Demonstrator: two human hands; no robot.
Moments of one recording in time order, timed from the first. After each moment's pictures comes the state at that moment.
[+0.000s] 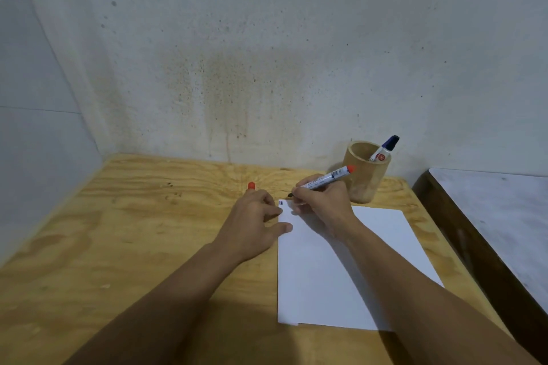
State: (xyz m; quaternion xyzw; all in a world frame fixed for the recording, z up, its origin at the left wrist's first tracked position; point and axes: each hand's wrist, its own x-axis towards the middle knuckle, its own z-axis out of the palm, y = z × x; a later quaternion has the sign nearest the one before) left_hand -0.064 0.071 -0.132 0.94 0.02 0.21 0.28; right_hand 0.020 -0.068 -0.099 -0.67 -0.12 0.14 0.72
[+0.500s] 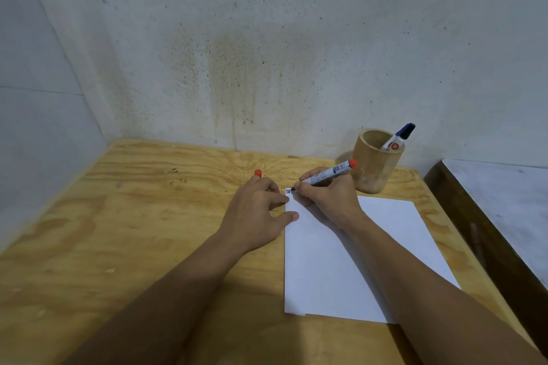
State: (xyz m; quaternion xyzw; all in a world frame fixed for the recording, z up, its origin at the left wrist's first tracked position) left_hand -0.066 0.072 -0.136 0.94 0.04 0.23 0.24; right_hand 0.033 -0.065 -0.124 -0.70 -0.17 0.11 0.68
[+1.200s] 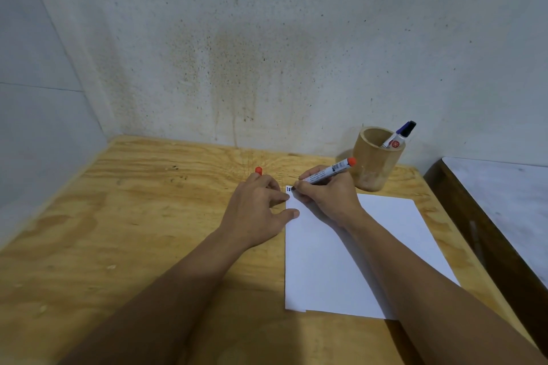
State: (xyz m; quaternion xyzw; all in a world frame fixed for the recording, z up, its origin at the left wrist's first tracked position) left_hand -0.066 0.072 -0.136 0.94 0.04 0.23 0.24; right_hand 0.041 -0.065 -0.133 -0.75 -0.19 0.09 0.63
